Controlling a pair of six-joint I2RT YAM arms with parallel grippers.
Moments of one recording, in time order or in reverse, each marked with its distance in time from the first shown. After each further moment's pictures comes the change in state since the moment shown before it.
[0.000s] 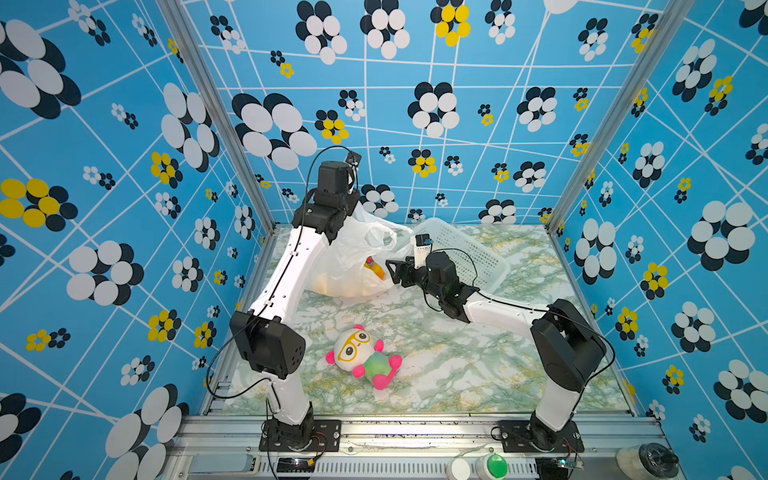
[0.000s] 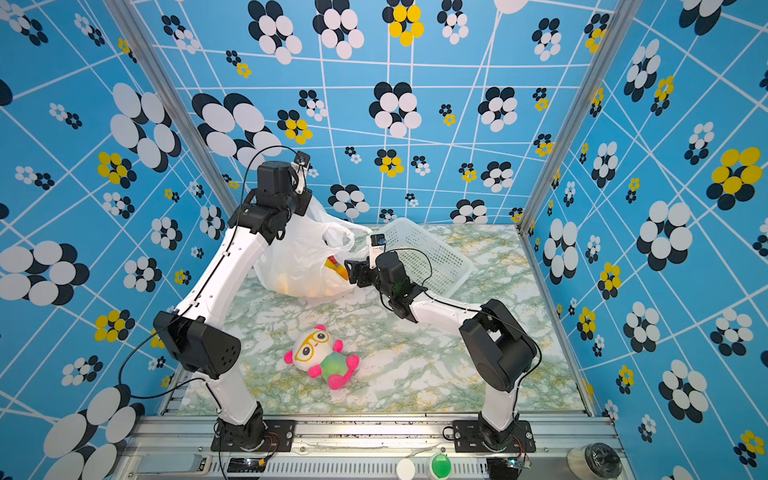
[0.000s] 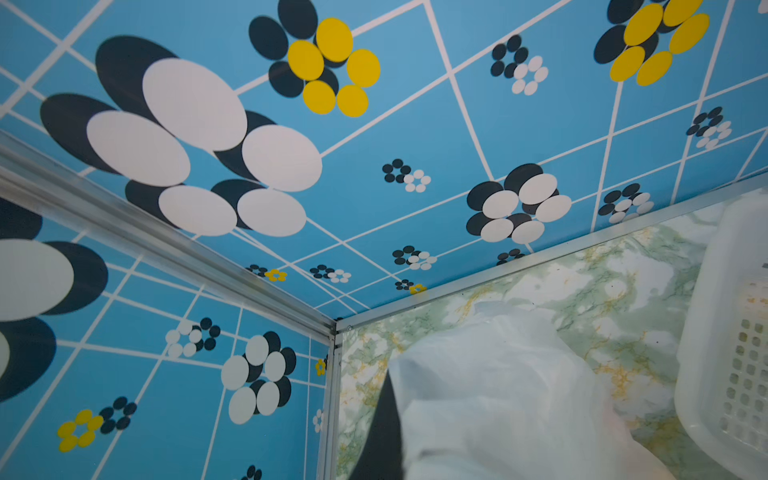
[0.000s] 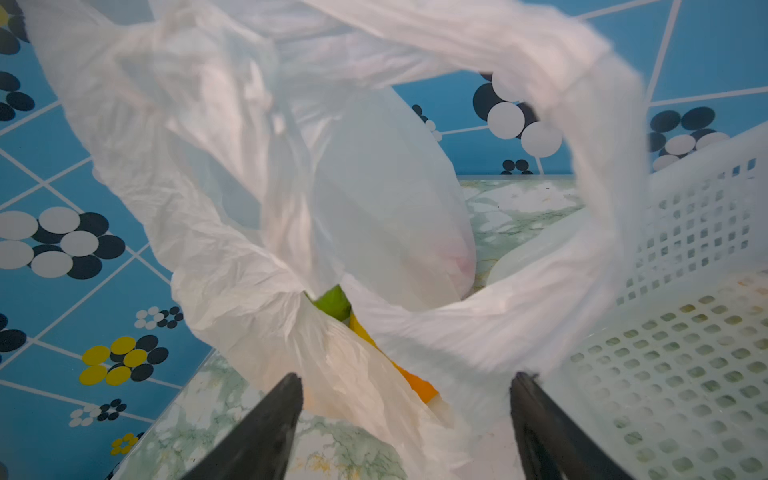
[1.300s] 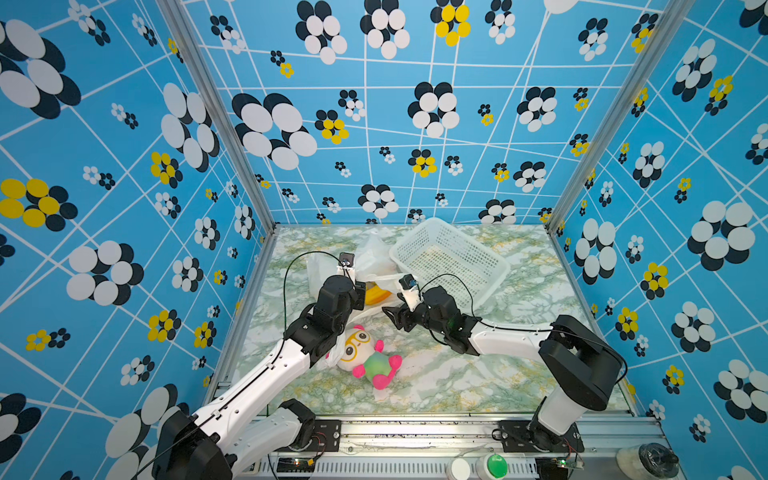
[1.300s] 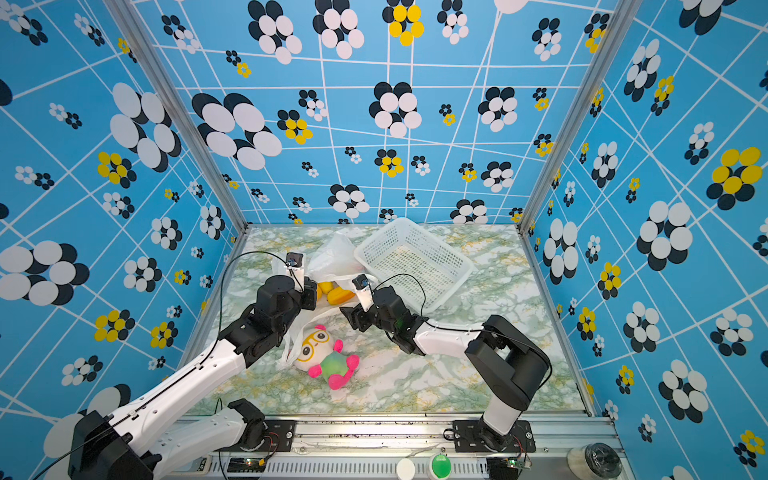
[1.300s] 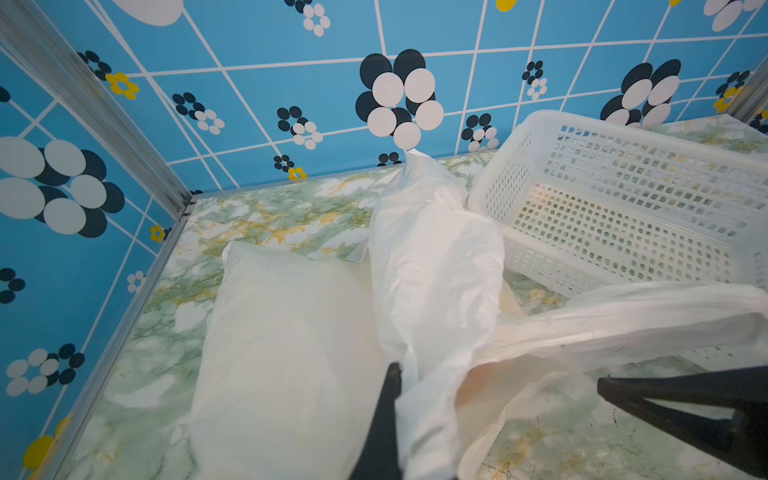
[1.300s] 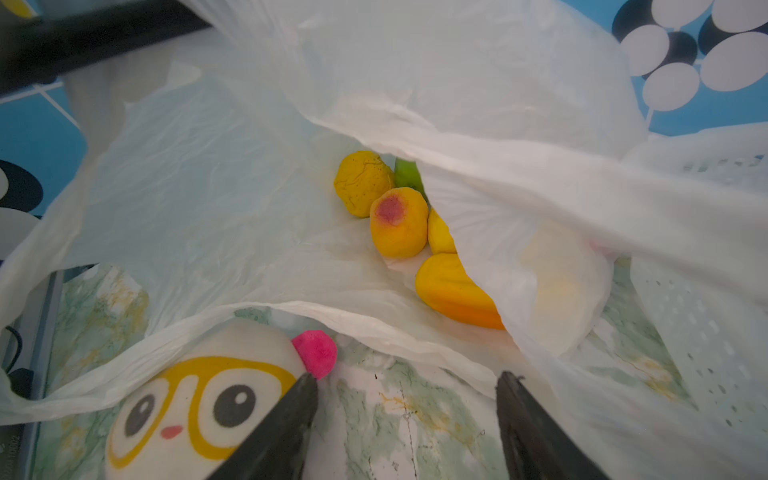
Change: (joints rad) left arm -0.248 -0.804 -1.307 0.457 -0.050 -0.522; right arm 0.156 -0.114 -0.326 0.095 -0.064 -0.305
